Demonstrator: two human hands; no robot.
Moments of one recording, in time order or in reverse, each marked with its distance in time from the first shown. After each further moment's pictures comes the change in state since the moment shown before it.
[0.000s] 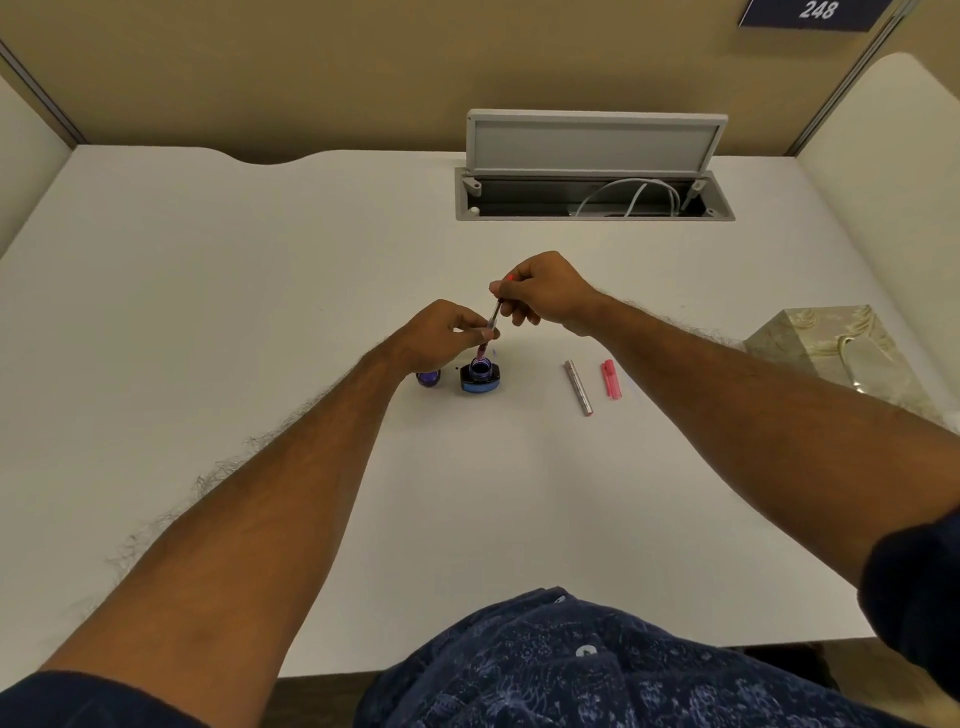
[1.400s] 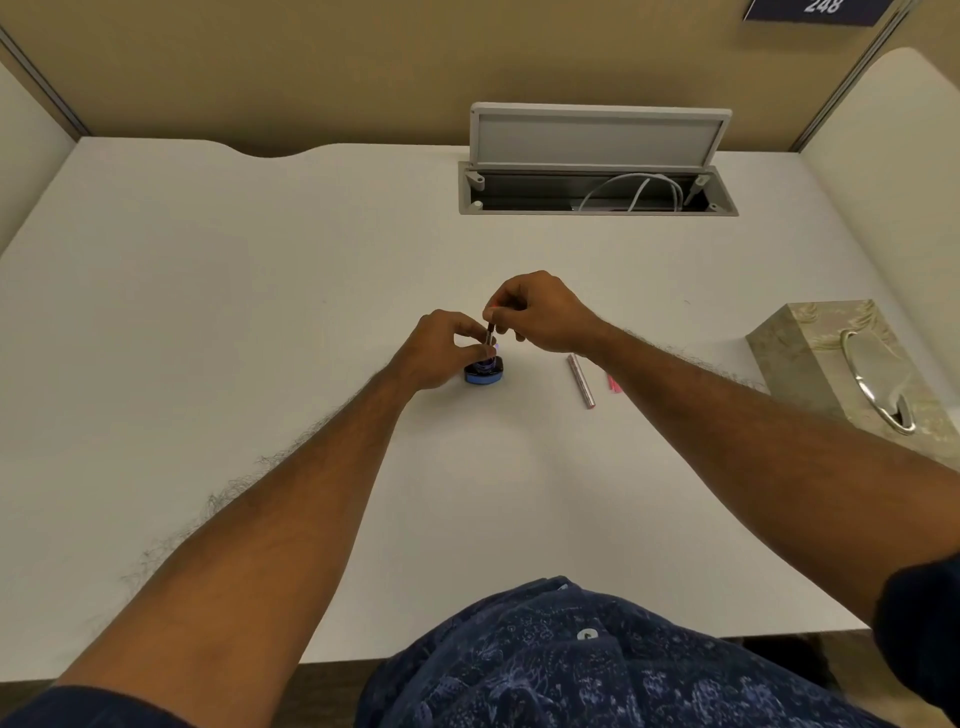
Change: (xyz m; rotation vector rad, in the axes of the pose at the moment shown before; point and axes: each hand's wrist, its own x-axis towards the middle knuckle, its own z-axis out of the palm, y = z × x) left_hand -0.013 -0.021 0.022 -0.061 0.179 0.007; right_hand -0.027 0.007 0.018 -0.209 -0.039 -0.208
